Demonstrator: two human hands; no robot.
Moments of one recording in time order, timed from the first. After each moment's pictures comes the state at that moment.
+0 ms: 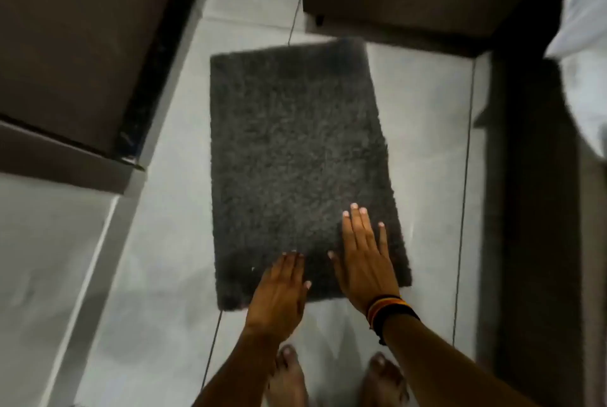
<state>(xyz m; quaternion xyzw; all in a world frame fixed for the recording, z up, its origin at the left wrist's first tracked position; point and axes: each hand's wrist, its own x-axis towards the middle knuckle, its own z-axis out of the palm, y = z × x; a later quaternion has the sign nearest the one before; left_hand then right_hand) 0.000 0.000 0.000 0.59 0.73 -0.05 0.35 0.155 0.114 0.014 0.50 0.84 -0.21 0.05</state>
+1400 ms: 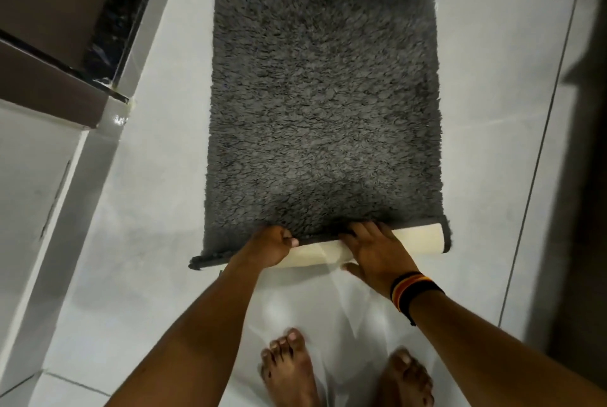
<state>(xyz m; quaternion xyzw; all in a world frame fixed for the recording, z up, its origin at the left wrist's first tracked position) -0.079 0.025 -0.156 0.33 0.76 -0.04 0.57 0.153 0.106 -0.127 0.30 0.89 -0.22 0.25</state>
